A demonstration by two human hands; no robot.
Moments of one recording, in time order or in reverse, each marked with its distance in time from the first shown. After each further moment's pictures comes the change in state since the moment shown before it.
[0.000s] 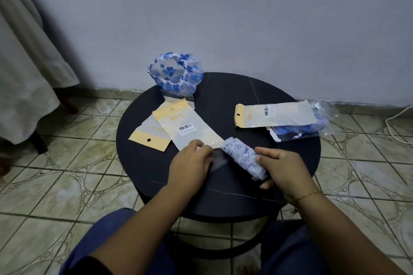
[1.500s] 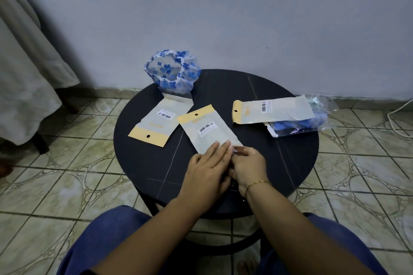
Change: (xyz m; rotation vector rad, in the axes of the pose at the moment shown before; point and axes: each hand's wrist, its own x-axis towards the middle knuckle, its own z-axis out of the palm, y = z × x) left_hand -0.023 0.033 0.009 0.055 0.008 0.319; right_hand 0.017 0.018 0.067 0.340 0.144 0.138
